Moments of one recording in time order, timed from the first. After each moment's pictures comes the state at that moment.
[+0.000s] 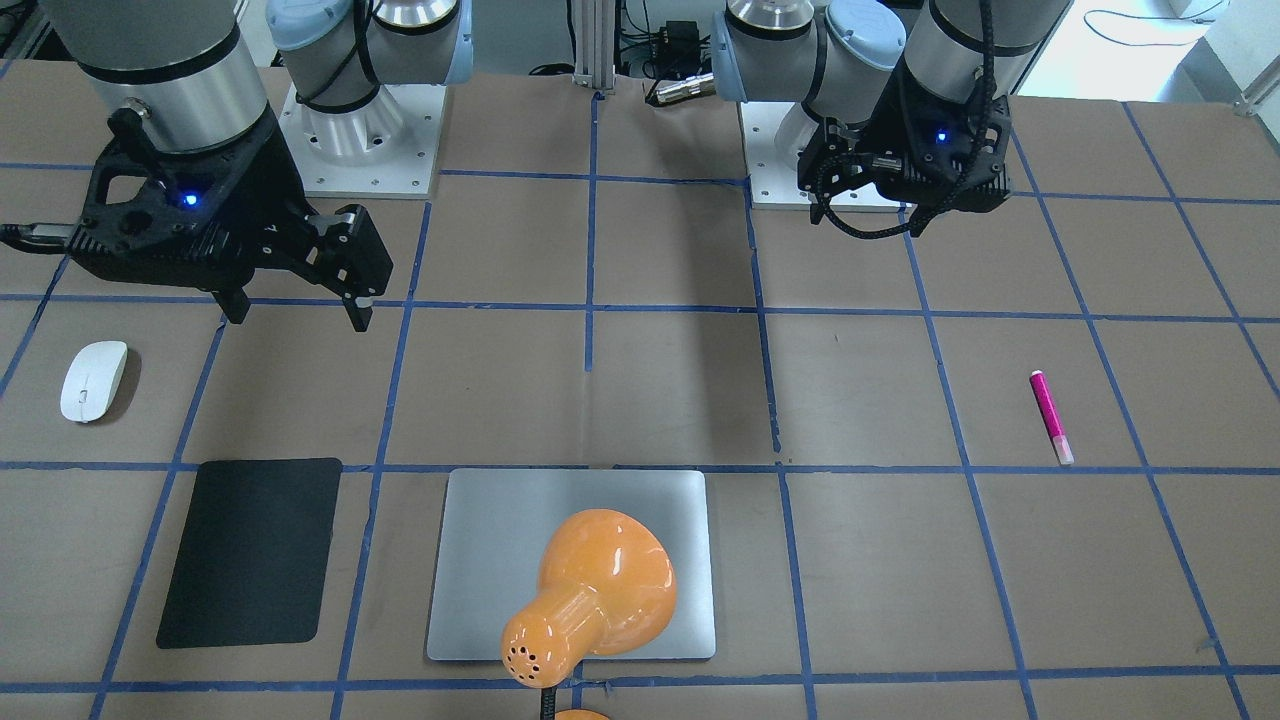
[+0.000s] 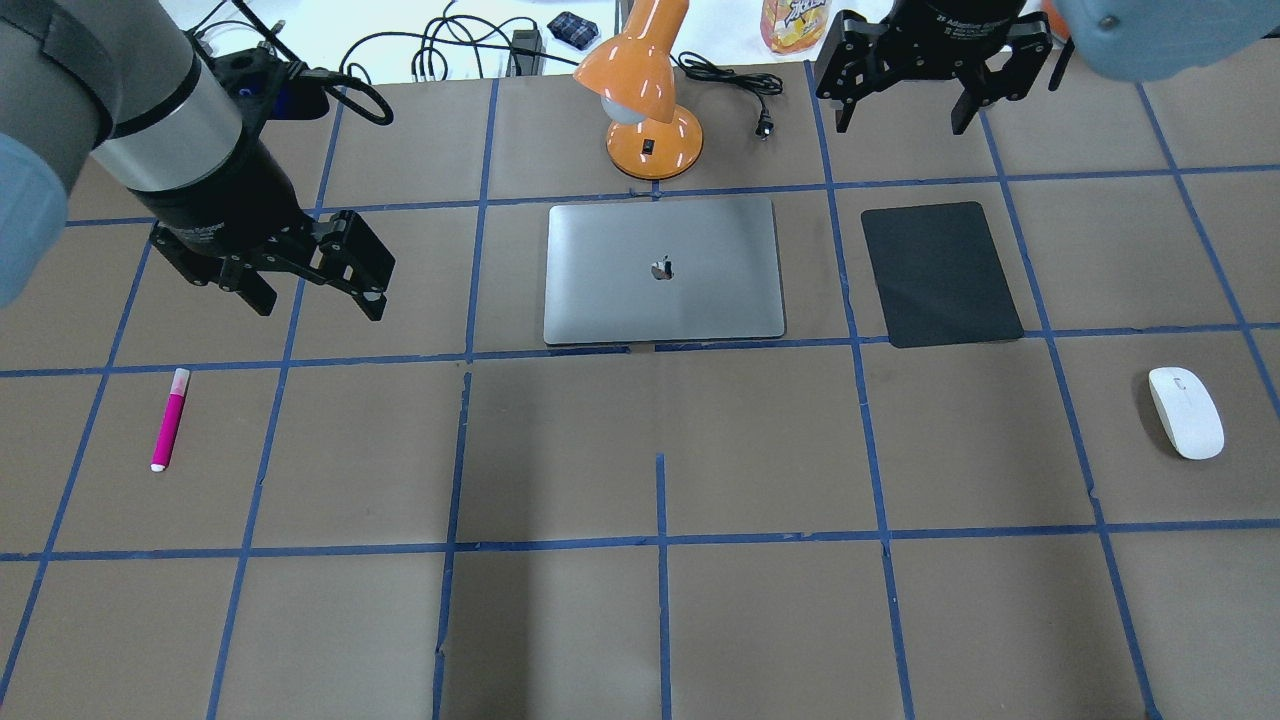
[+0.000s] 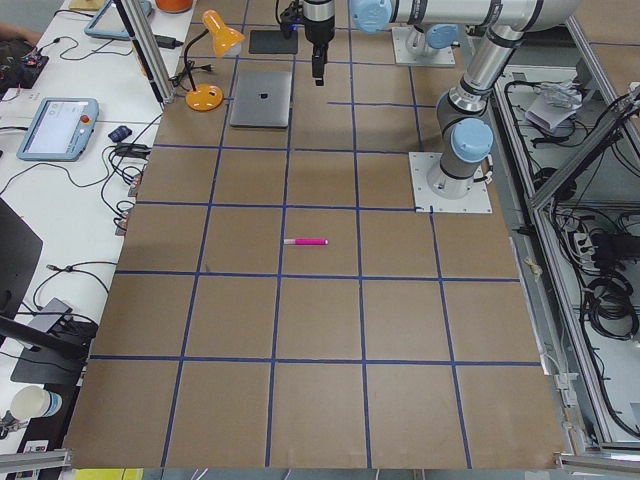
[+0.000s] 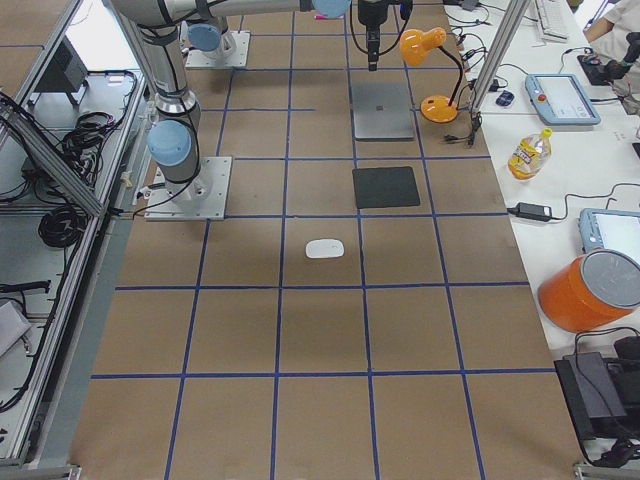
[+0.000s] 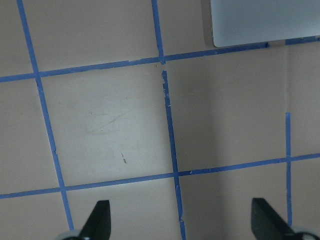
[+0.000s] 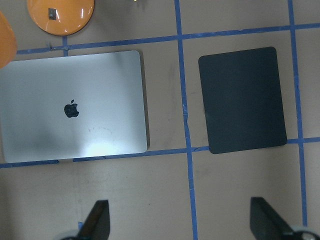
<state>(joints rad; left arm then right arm) -1.54 -1.48 -1.65 -1.64 1.55 0.15 1.63 -1.44 1.39 -1.65 -1.57 0.13</state>
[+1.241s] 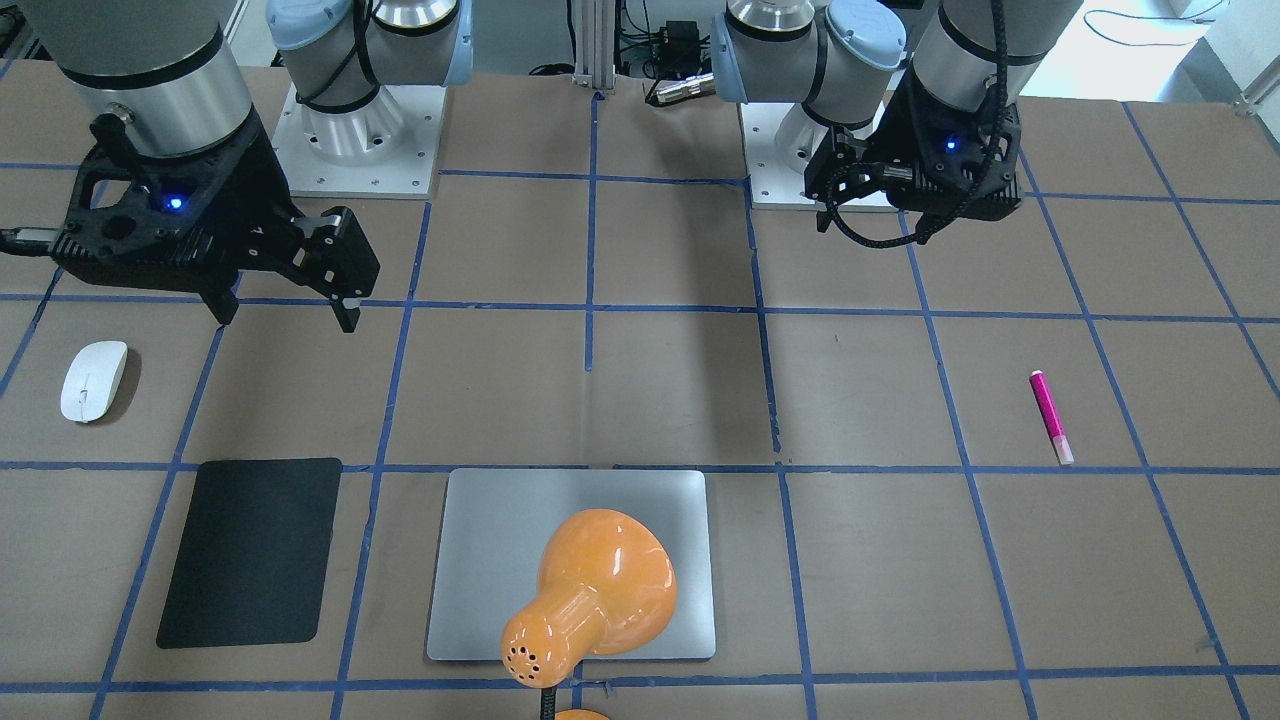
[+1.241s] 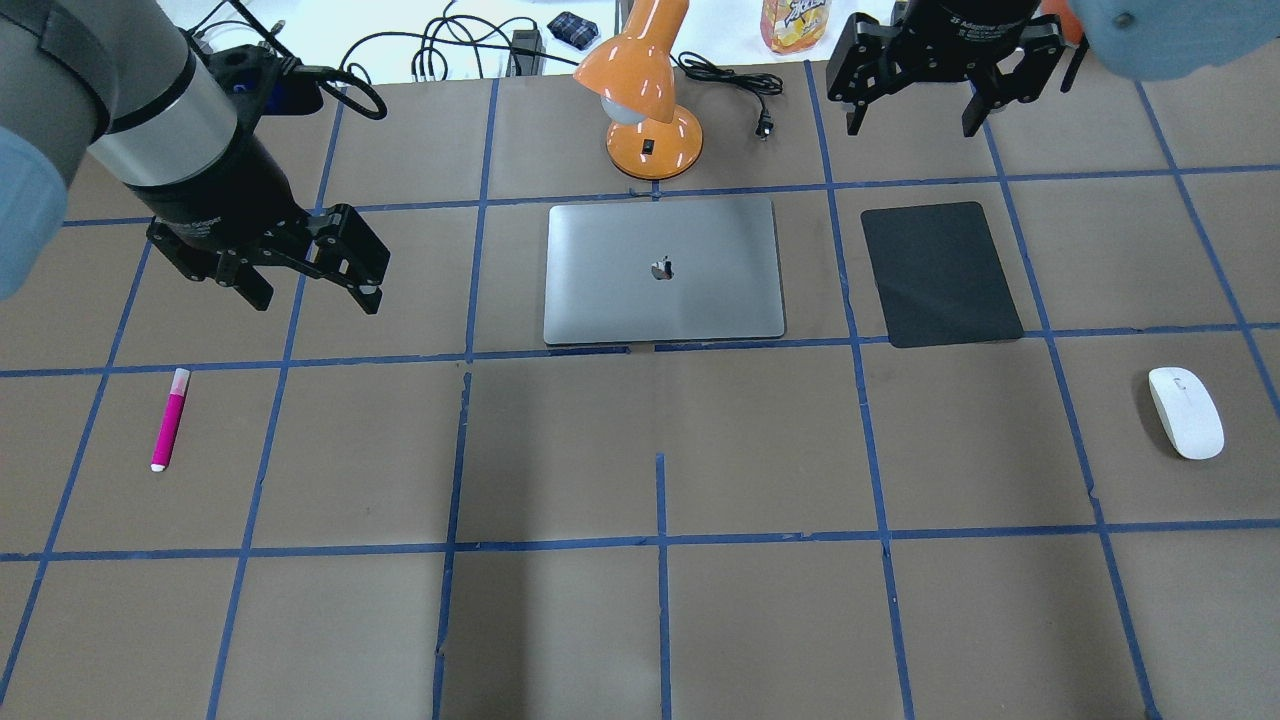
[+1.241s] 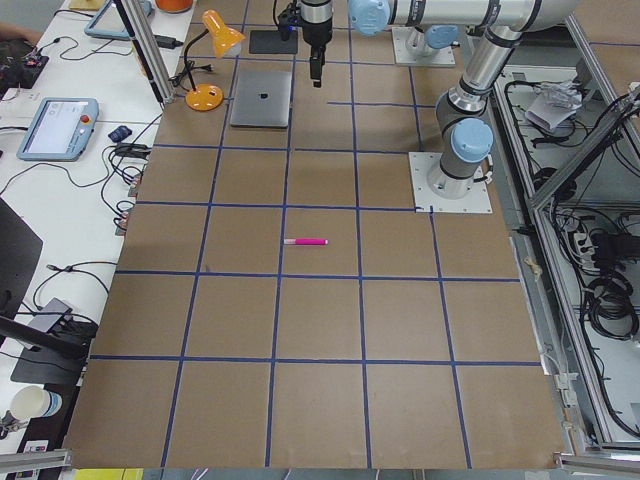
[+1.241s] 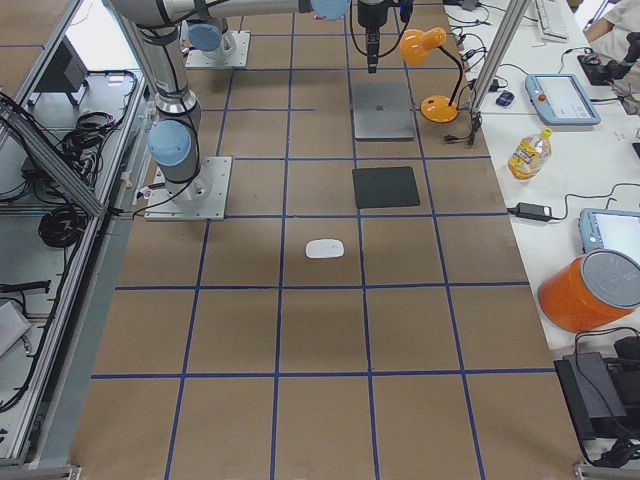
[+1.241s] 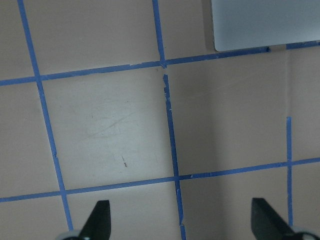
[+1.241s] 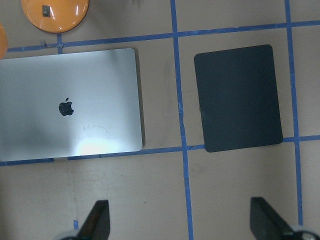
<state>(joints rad) -1.52 -1.49 -1.65 -1.63 1.55 0.15 1.60 -1.44 1.39 -1.64 -1.57 0.11</state>
